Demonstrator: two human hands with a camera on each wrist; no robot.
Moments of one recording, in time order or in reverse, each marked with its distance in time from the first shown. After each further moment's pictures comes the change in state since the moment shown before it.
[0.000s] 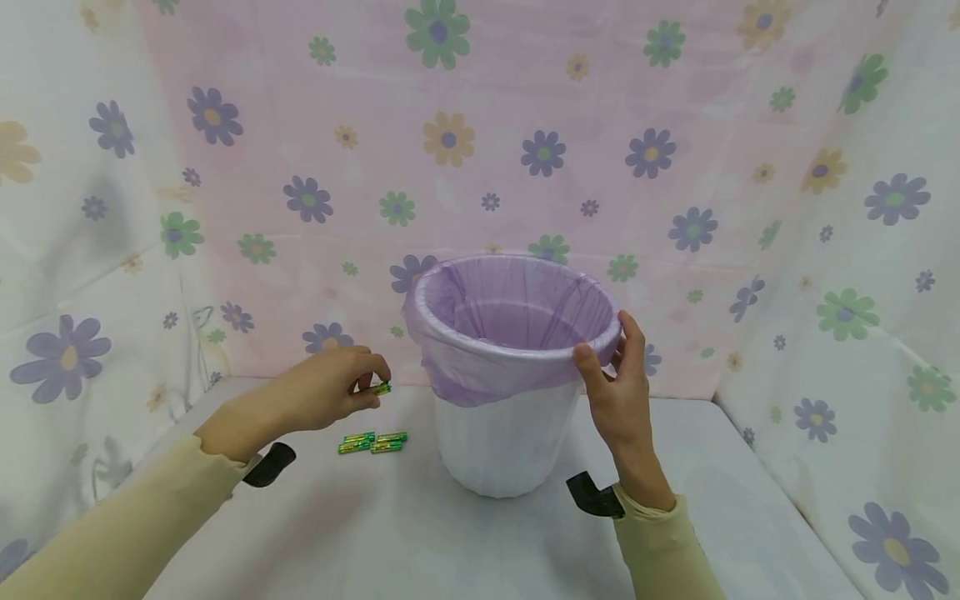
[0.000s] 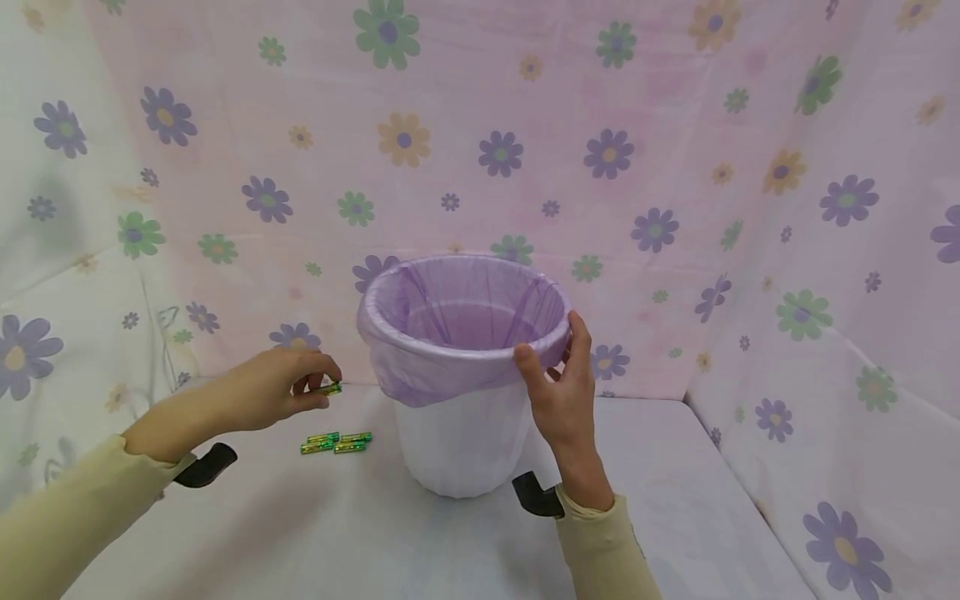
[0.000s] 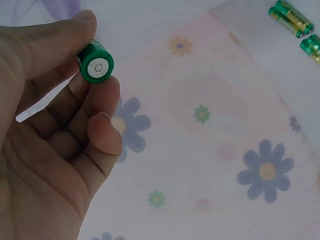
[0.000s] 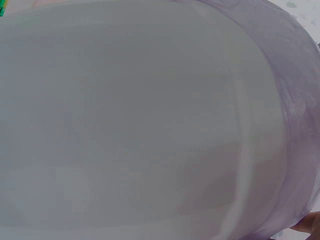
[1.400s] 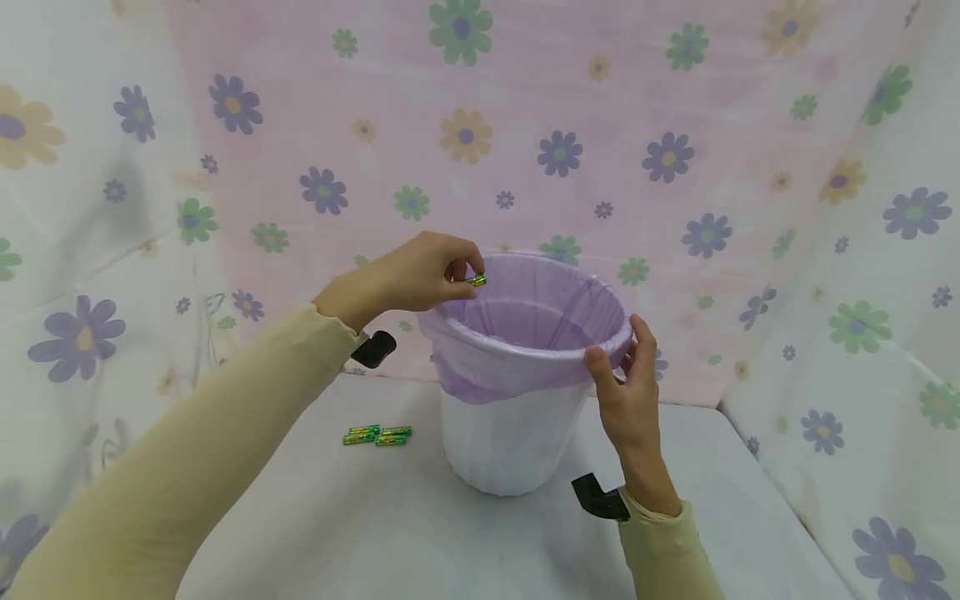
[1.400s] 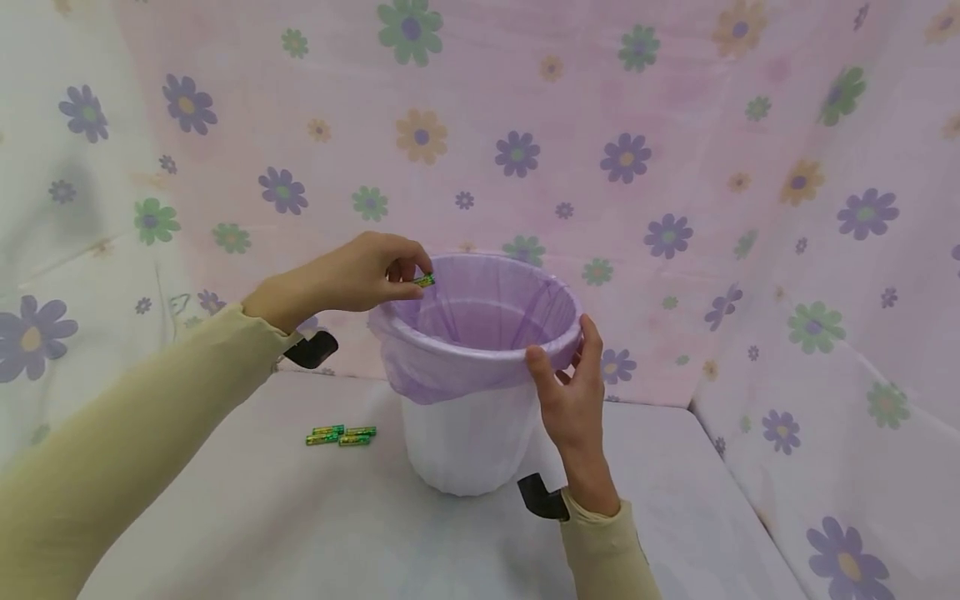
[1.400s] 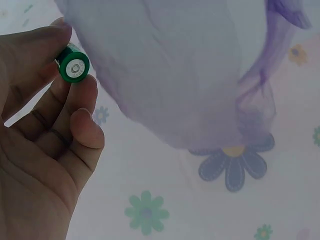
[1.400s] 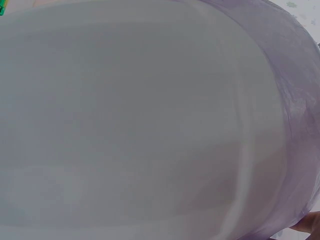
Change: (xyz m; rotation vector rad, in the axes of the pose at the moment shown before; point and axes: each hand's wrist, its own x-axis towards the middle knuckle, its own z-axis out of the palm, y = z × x) left_hand 0.111 0.040 -0.069 -0.111 0.112 0.059; right_hand -0.002 -0.004 0.003 0.013 0.004 0.004
